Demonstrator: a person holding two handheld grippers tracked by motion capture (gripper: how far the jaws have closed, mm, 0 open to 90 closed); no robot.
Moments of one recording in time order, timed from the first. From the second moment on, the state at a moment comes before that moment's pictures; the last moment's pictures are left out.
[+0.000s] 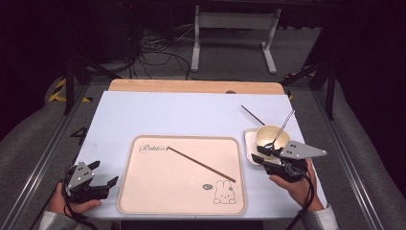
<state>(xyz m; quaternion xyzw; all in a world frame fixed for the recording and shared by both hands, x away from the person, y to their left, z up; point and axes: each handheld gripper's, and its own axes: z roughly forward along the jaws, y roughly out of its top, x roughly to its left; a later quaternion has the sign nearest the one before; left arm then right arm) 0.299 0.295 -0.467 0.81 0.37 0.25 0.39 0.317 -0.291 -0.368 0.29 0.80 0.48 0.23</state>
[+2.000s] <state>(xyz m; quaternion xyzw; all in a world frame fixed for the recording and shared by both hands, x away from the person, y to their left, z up) 0.301 0.290 -0.470 0.82 0.37 0.25 0.37 0.409 -0.426 -0.449 0.51 0.74 0.41 0.15</state>
